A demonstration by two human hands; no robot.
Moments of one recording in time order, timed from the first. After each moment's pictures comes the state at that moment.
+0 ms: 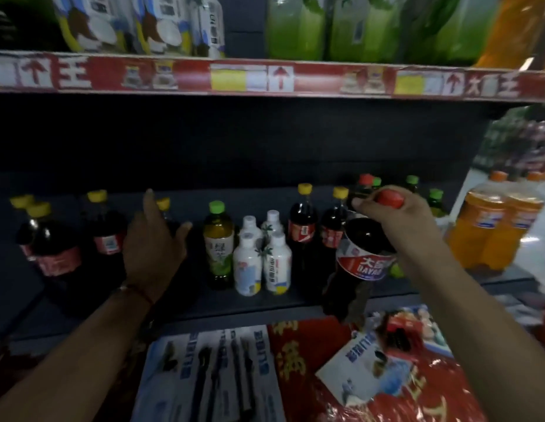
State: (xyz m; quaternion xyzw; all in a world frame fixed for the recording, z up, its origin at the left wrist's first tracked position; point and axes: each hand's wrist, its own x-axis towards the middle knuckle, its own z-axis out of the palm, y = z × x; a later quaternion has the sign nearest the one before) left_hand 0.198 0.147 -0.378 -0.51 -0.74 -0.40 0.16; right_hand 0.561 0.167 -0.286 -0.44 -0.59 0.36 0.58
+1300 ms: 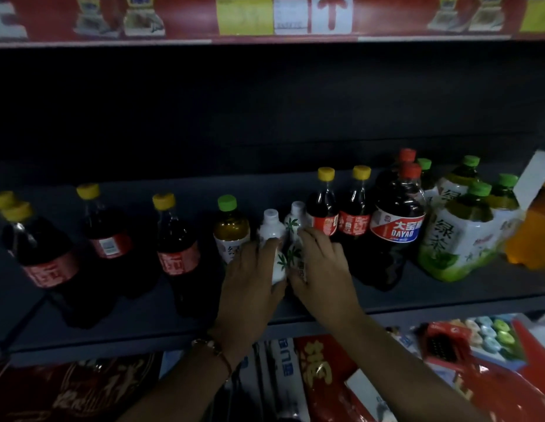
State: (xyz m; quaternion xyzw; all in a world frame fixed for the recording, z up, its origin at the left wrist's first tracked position) left_hand 0.279 0.181 -0.461 -0.69 -0.63 -0.33 0.09; right_hand 0.428 0.227 -0.445 -0.44 -0.81 0.03 0.37
